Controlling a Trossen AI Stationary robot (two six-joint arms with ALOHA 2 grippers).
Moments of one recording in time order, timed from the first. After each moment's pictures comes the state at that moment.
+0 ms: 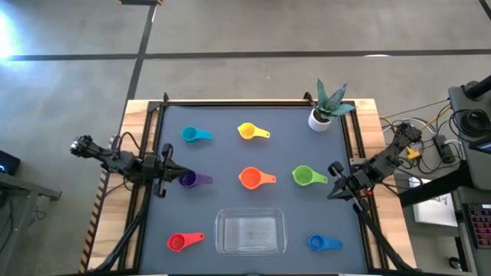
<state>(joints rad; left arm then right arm) -0.42 0.01 0.04 0.15 -0.37 -0.02 0.71 0.02 0.01 0.11 0.21 0.00</state>
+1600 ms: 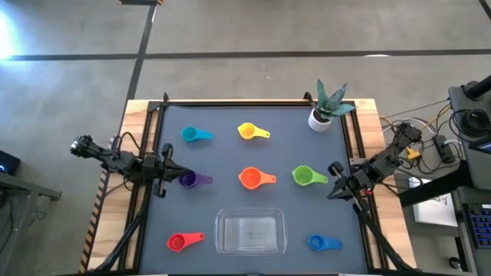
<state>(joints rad) -0.42 0.01 0.04 0.15 -0.37 -0.02 0.71 0.02 0.01 0.11 0.21 -0.01</state>
